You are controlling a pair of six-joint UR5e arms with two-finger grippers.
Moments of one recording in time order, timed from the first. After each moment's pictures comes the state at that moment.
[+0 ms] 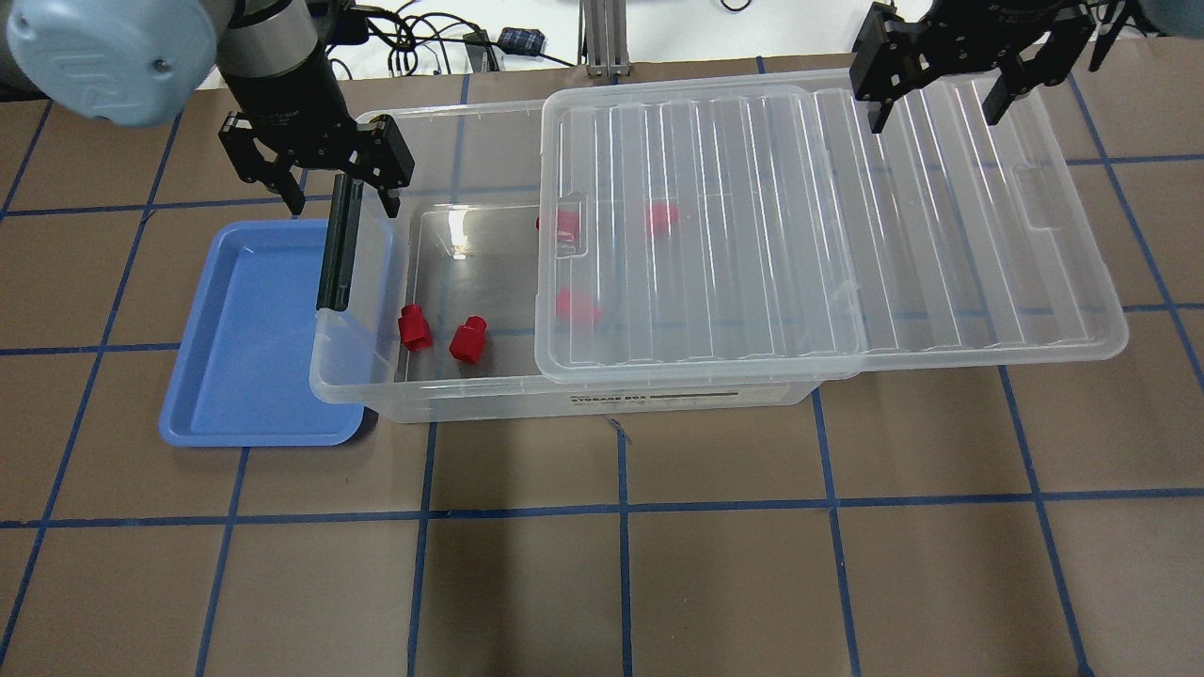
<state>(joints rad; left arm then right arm) -1.58 -1.76 -1.42 -1.63 1.62 0.05 1.49 -1.47 1.38 -1.54 -1.61 -0.07</state>
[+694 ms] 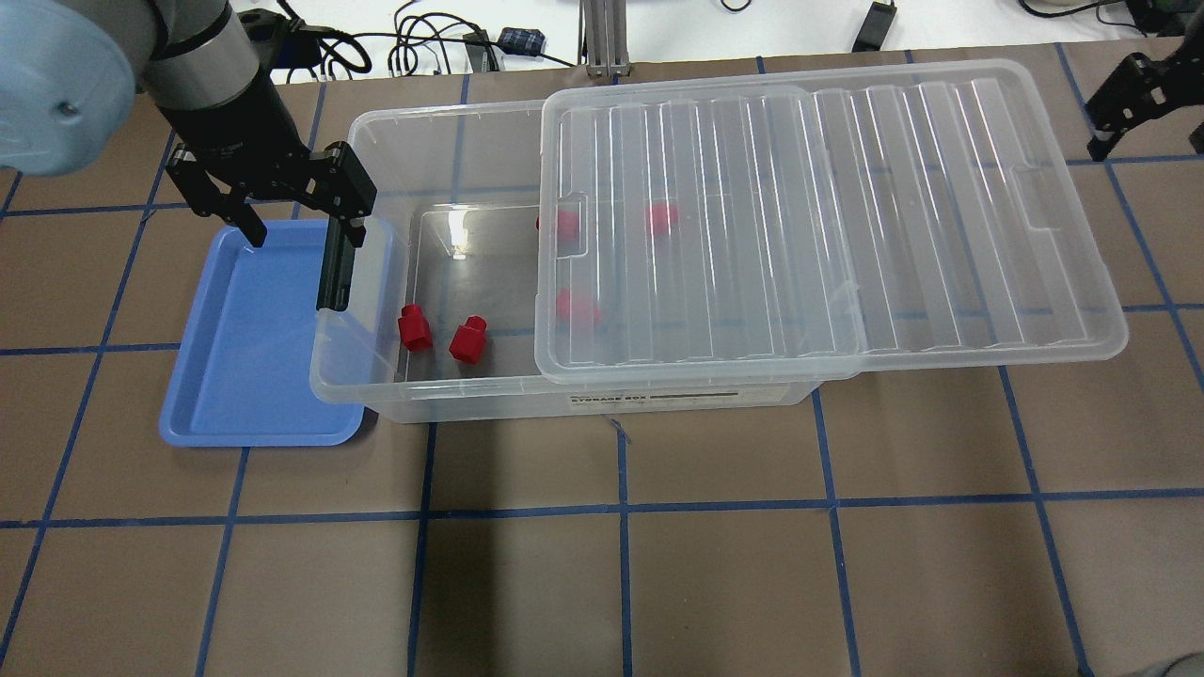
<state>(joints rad) -1.53 -1.66 -1.53 -1.64 1.59 0.09 1.11 -1.33 1.41 -1.63 -1.63 -0.47</state>
